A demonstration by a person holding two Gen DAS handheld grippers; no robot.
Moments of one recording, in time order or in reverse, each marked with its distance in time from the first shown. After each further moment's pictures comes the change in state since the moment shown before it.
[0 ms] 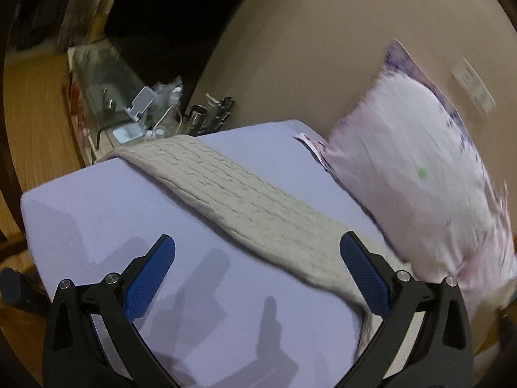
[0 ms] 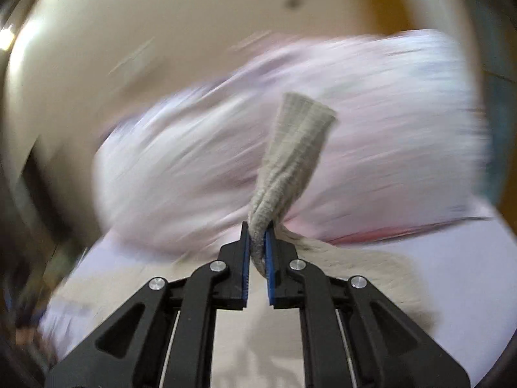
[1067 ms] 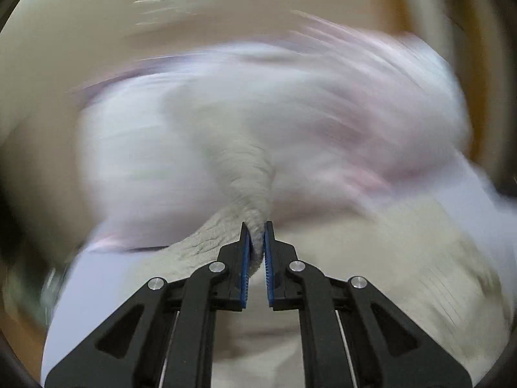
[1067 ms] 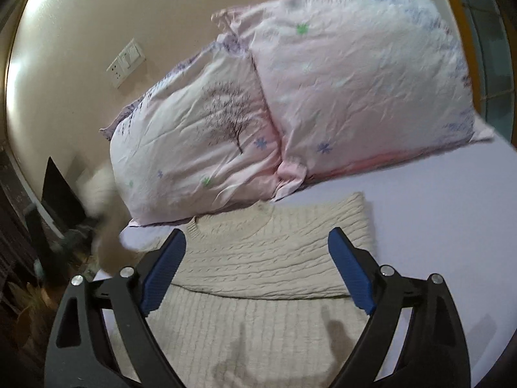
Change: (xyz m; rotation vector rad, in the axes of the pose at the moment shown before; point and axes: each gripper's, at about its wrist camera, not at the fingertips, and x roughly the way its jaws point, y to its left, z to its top) left arm -0.015 -0.335 -0.178 1.120 -0.023 -0.340; right arm -0.066 -0.122 -0.047 0.329 -0.031 0.012
